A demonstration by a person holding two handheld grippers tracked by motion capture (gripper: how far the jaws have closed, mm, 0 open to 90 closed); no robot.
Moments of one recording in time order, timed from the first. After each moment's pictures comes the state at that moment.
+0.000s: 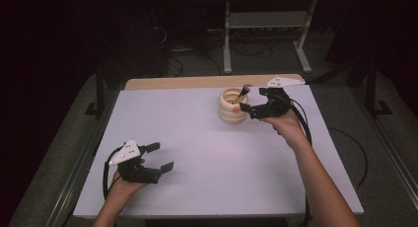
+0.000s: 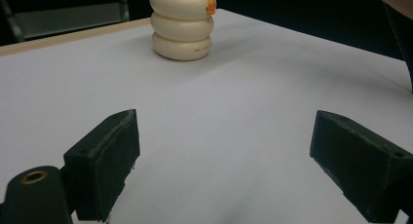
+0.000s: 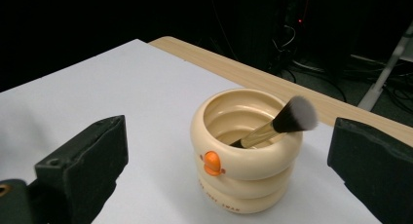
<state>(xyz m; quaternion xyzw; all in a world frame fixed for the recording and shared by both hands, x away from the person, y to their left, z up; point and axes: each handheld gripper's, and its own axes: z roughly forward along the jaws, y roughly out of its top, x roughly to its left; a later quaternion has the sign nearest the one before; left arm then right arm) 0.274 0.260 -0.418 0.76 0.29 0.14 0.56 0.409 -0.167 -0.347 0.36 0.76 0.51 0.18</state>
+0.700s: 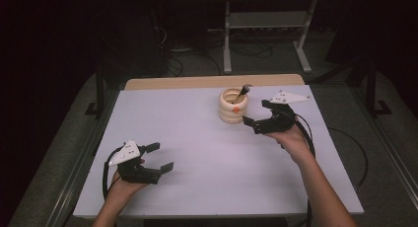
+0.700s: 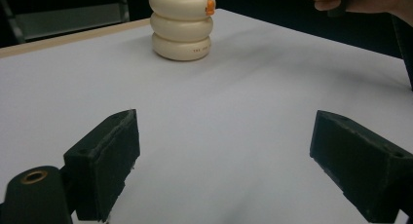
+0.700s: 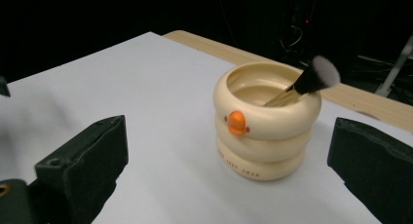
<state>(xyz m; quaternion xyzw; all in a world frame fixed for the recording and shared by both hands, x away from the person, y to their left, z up) 0.273 0.261 -0.417 0.77 0.29 0.14 0.55 0.374 -0.176 -0.366 0.35 0.76 0.52 0.17</state>
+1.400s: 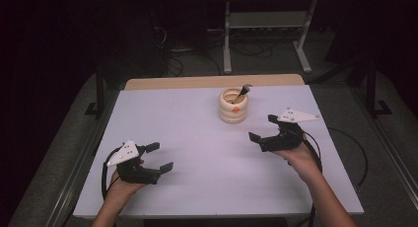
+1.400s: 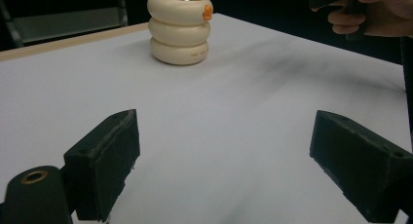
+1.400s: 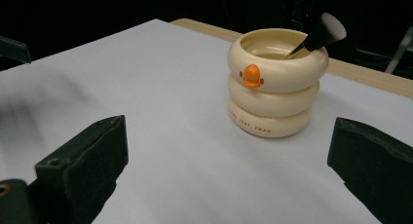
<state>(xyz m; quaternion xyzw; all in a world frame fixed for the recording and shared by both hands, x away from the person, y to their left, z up) 0.271 0.261 -0.415 0.76 0.29 0.14 0.56 0.332 -0.190 -0.385 0.36 0.76 0.52 0.17</state>
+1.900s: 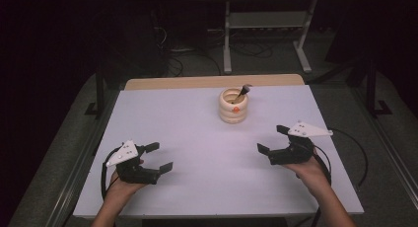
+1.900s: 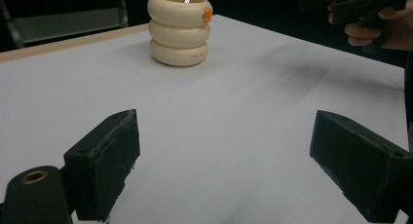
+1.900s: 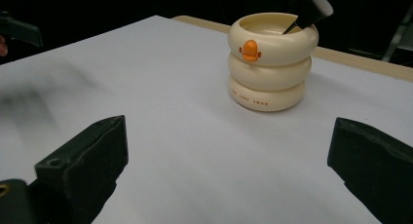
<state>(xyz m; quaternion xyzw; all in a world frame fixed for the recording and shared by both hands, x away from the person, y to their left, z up) 0.270 0.262 -0.413 0.76 0.29 0.14 0.56 0.299 -0.210 -0.398 0.36 0.75 0.53 0.18</state>
